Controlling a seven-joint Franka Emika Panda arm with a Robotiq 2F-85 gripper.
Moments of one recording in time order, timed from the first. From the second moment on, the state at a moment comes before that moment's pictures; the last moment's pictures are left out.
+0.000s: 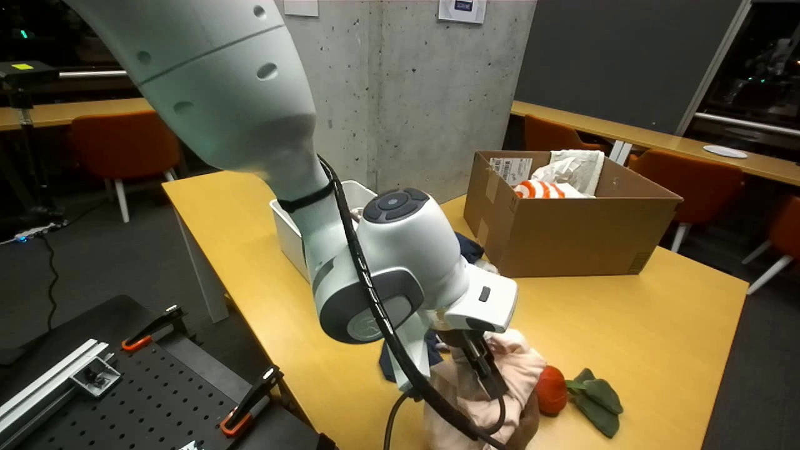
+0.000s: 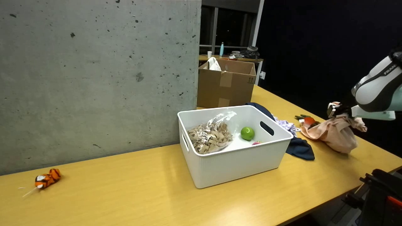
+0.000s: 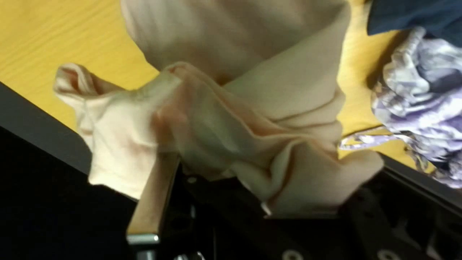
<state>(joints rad) -0.38 0.62 -0.22 -2.14 0.11 3.25 0.12</state>
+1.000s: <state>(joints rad) -0.72 0.60 0.07 -2.17 0.11 3.25 0.09</state>
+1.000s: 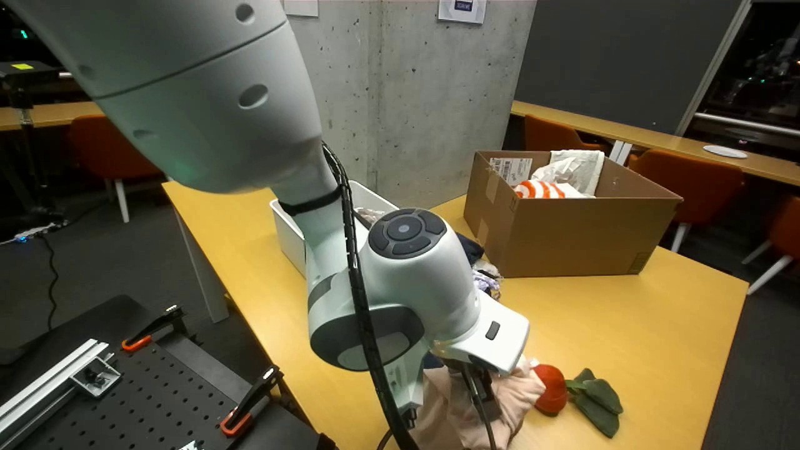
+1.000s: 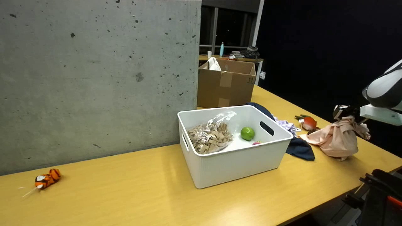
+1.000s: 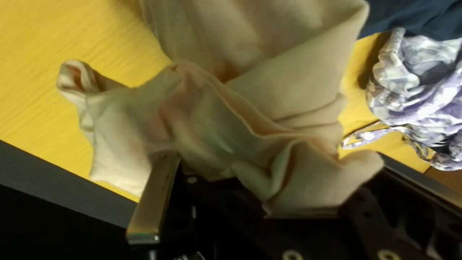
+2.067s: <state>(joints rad) -0.82 0.67 0.14 -2.15 0.11 3.26 0.08</state>
